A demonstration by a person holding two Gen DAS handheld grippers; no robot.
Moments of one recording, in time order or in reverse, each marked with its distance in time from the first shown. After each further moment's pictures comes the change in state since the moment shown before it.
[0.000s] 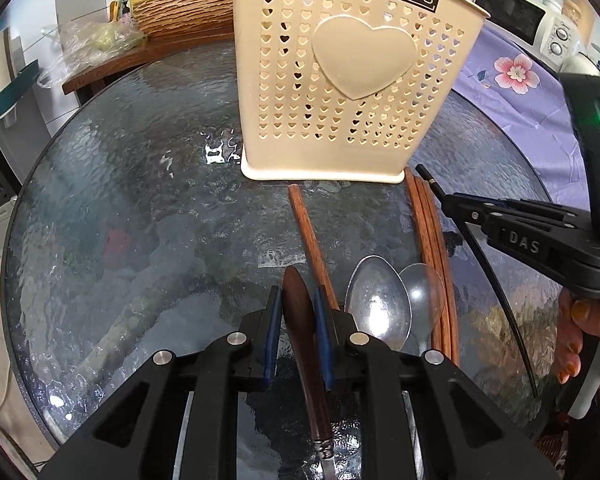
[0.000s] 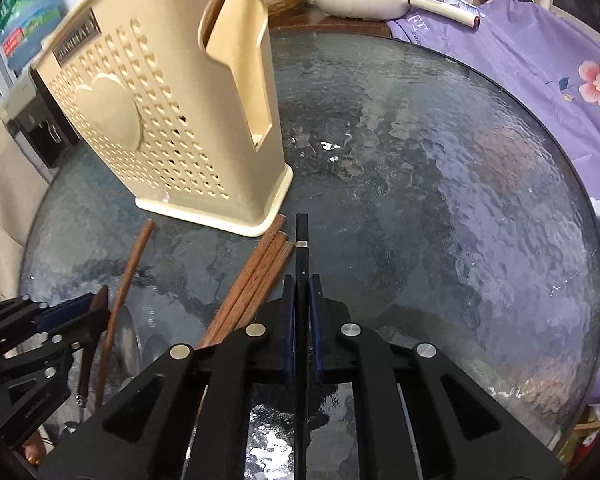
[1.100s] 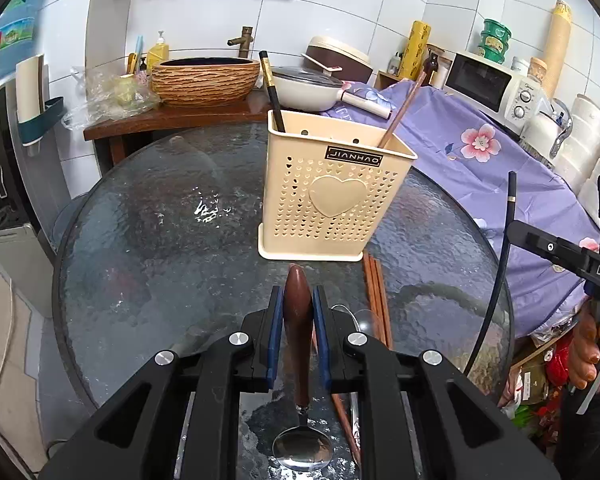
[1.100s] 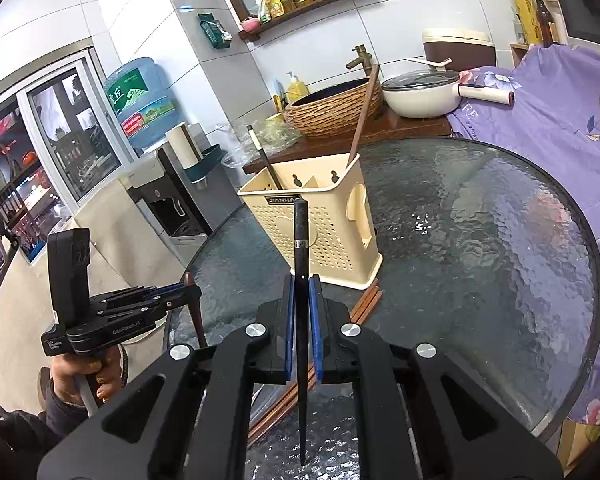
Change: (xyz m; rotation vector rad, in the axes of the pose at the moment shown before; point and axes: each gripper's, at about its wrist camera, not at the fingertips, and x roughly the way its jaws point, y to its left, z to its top) left arm -0.112 0.015 0.001 -0.027 -0.247 -0.078; right arm -0.171 -0.010 -0.024 -0.012 -0.311 0.394
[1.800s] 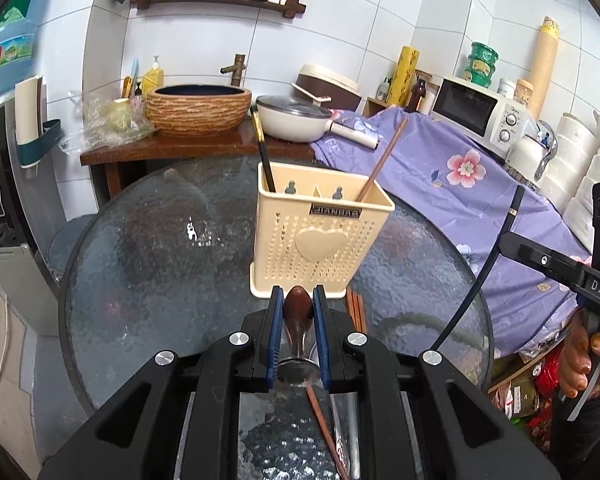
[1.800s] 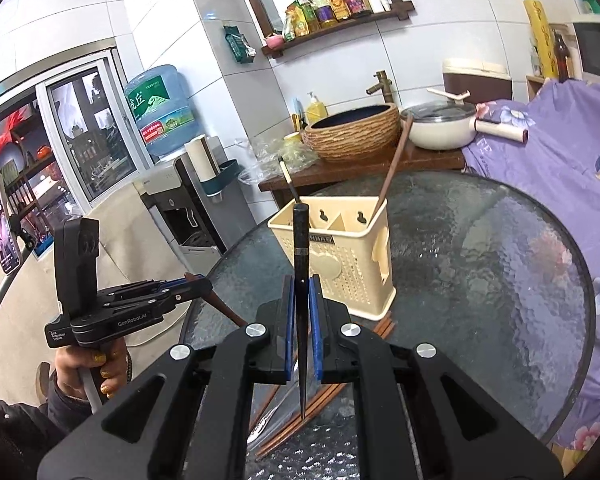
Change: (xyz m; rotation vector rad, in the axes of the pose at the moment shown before) left arm -0.030 -0.001 0.029 0.003 -0.095 -0.036; right arm -0.020 0.027 0.029 -0.077 -0.062 0.017
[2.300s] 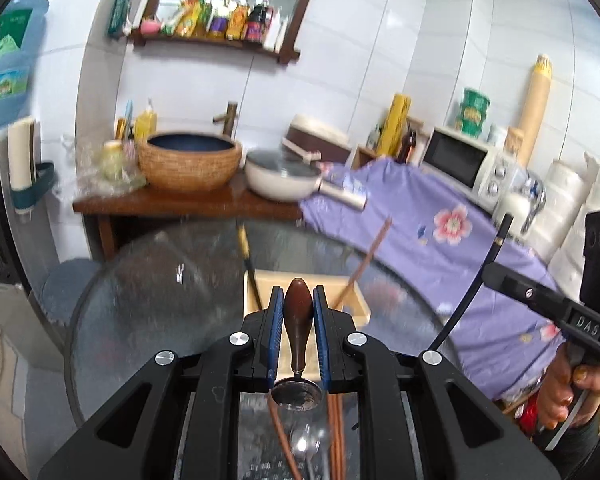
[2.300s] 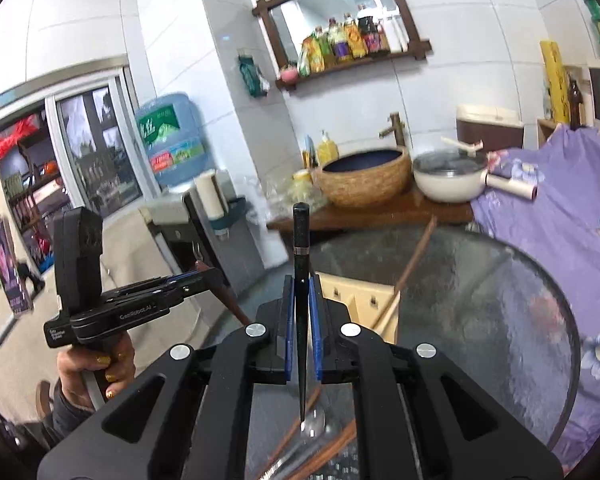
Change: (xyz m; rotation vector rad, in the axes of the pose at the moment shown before) left arm -0.029 -0.010 0.092 -0.022 -0.153 -0.042; right arm -0.010 0.022 0.088 -0.048 -0.105 0.008
